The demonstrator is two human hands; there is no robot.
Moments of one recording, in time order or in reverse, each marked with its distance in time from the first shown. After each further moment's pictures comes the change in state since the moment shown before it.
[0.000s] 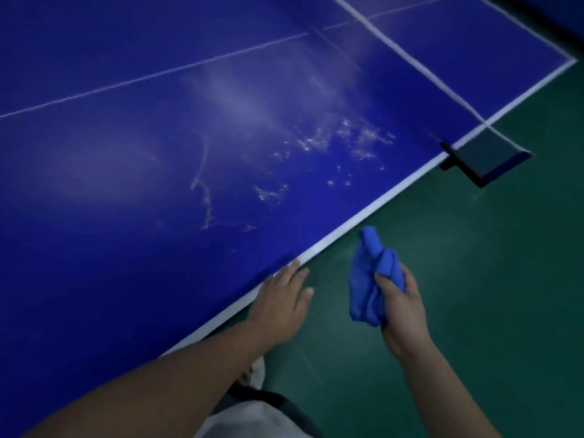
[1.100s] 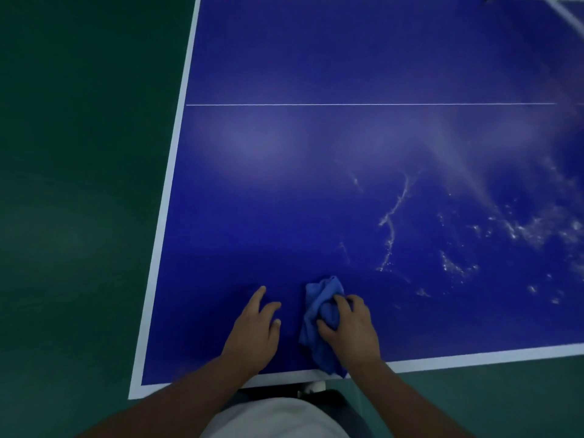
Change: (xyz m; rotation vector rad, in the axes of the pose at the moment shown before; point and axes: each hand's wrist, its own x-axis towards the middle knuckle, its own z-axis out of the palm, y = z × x) left_hand -0.181 -0.253 -0.078 -0.246 0.383 -0.640; right_hand -0.056 0.152 0.308 -1.436 -0.806 -0.632
